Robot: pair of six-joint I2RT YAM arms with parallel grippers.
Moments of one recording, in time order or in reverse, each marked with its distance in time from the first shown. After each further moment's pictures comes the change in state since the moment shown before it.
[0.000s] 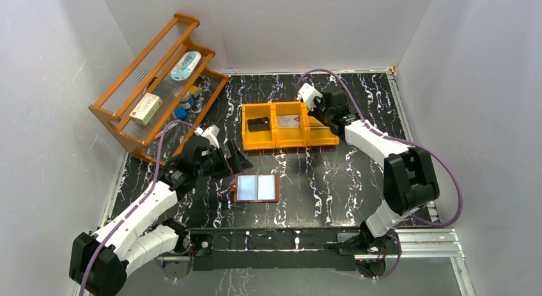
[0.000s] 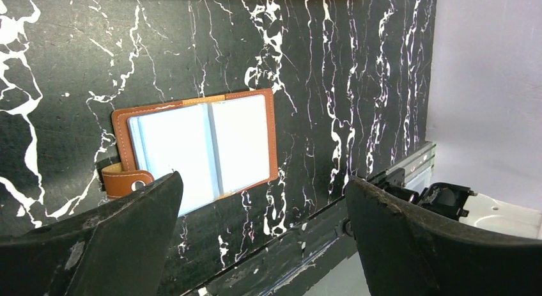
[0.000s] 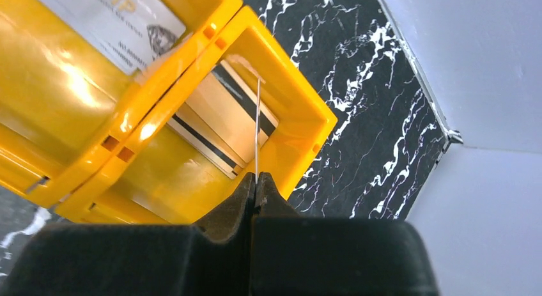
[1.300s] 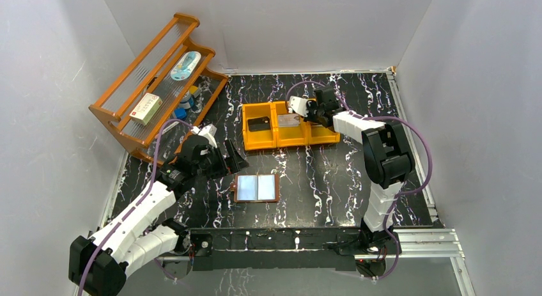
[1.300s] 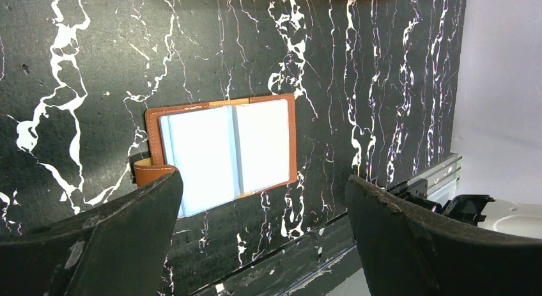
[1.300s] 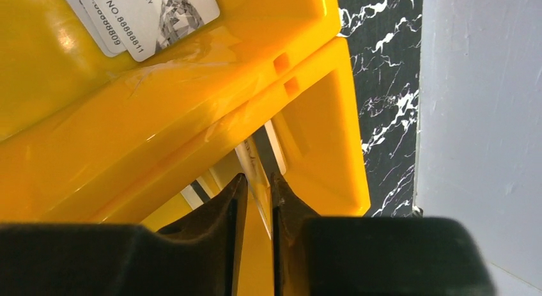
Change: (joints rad) left arm 0.000 -0.016 0.039 -0.094 -0.079 0.042; right arm -0.043 0.321 0.140 0.027 -0.101 -0.432
